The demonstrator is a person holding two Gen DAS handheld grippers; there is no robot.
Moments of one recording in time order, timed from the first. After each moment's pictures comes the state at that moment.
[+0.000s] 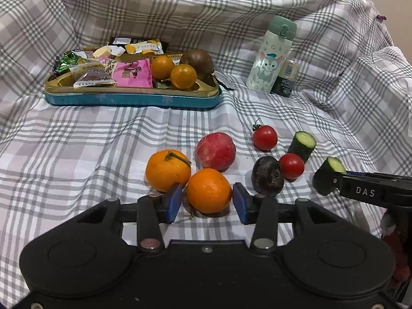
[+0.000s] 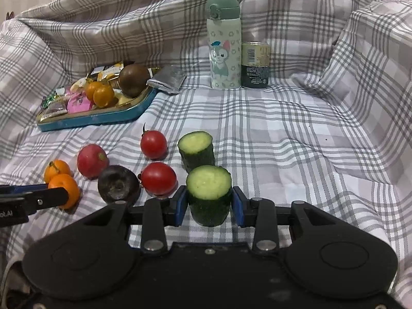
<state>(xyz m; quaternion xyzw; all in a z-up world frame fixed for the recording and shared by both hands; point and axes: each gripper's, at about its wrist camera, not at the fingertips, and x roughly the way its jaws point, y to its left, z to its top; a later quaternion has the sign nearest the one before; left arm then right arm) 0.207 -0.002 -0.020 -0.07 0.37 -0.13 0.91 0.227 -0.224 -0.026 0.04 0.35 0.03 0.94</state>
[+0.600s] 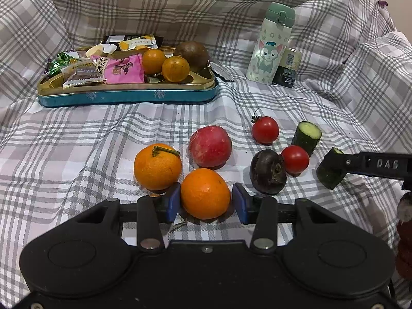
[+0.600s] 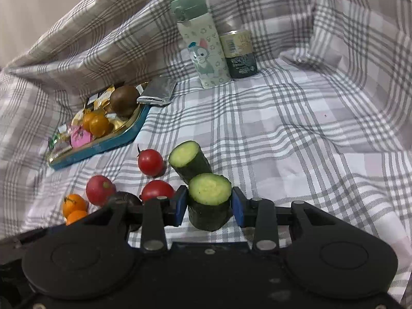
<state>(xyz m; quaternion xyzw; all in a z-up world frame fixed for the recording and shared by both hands) 0.213 -0.019 -0.030 -0.04 0.38 -0.12 0.92 0.236 -0.254 -0.023 0.15 0.36 0.04 0.92</state>
